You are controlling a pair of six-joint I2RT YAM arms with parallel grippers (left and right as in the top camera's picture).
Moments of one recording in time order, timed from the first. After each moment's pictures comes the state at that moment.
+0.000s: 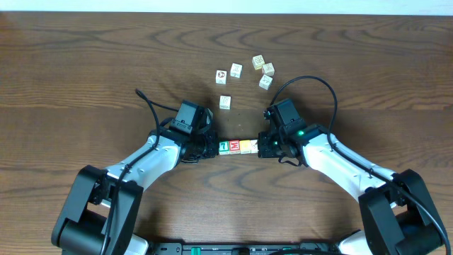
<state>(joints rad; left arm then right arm) -0.41 1.65 0.79 -0.30 0.39 -0.54 0.50 1.65 0.88 -0.42 -0.20 0.48</state>
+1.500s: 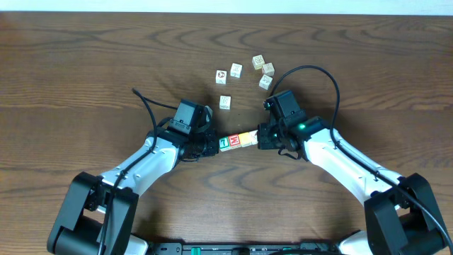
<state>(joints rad) -0.41 1.61 0.79 -0.29 0.38 -0.55 0.49 1.63 0.96 -0.47 -0.15 0.46</state>
